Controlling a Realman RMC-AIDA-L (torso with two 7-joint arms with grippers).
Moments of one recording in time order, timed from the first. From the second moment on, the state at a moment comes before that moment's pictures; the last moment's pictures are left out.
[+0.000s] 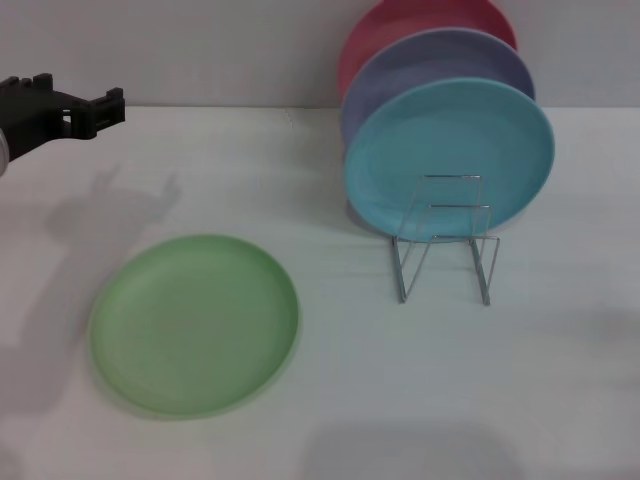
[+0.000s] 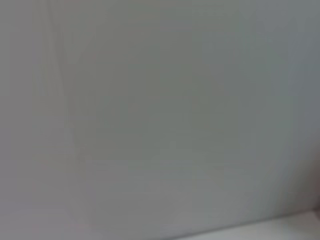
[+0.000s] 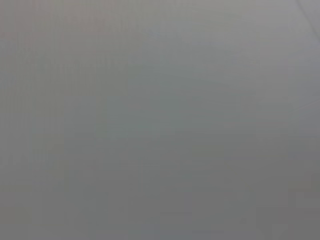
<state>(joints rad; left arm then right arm) -0.17 -2.03 1.59 1.60 -0.48 -0.58 0.24 0.17 2.08 1.17 0.12 -2.35 -1.78 0.32</state>
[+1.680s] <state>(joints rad) -0.31 -2.06 1.34 1.36 -0.55 -1.25 0.44 0.17 2.09 1.16 0.12 -2.37 -1.78 0.36</state>
